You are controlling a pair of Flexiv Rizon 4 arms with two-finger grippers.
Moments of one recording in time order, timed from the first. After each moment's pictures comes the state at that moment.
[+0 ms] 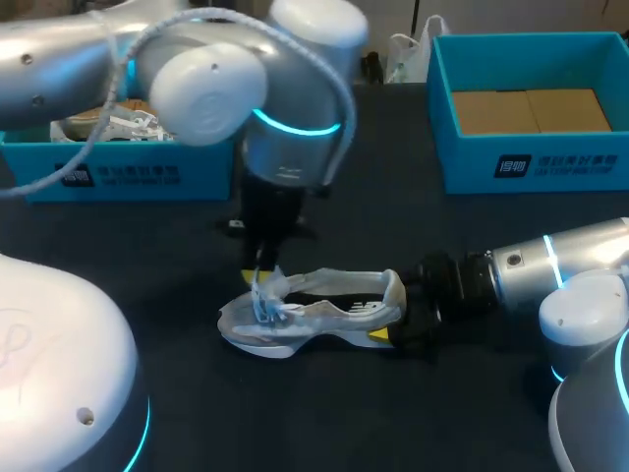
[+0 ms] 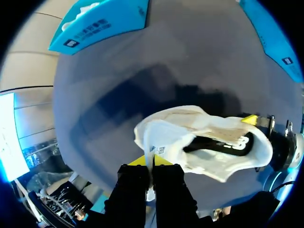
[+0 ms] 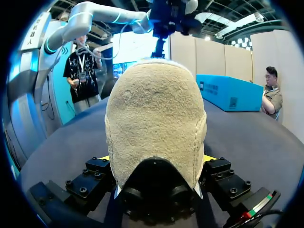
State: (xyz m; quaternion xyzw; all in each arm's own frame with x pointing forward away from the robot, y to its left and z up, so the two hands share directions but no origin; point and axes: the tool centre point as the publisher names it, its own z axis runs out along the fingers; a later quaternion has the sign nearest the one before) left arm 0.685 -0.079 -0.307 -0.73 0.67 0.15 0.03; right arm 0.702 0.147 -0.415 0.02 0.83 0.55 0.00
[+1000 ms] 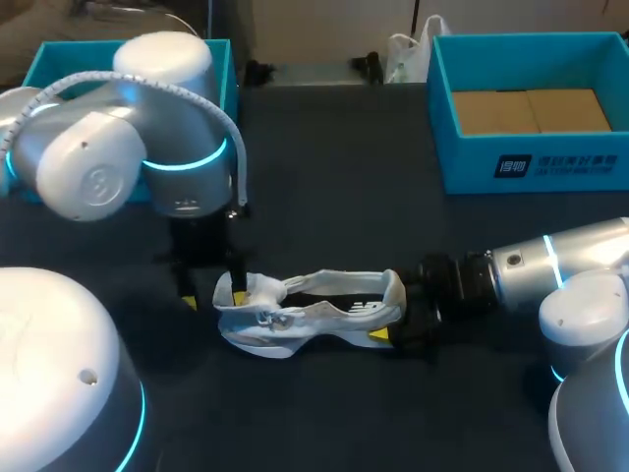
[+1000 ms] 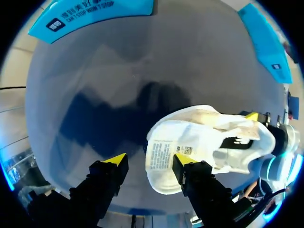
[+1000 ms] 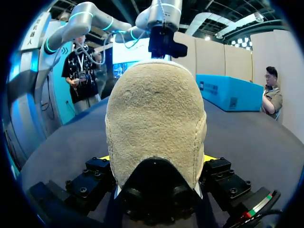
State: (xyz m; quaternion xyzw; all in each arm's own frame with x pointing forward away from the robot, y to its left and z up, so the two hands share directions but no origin) left arm 0.678 -0.032 -0.343 -0.73 0.68 0.04 -0.07; right arm 0.702 0.147 -0.415 0.02 0.83 0.55 0.00
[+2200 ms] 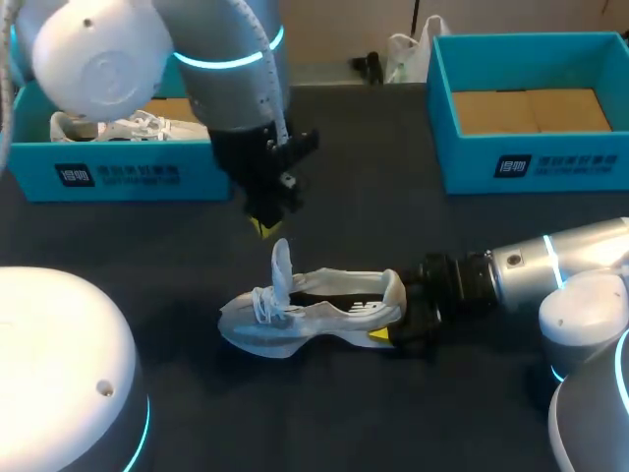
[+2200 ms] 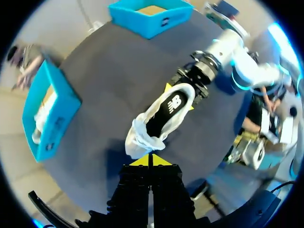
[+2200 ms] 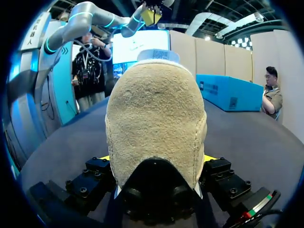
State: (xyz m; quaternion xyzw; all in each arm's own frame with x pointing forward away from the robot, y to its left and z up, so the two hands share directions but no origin) left arm 0.684 -0.110 -0.191 -0.35 0.94 -0.02 -0.01; right arm 0.702 0.147 -0.415 0.02 0.83 0.55 0.00
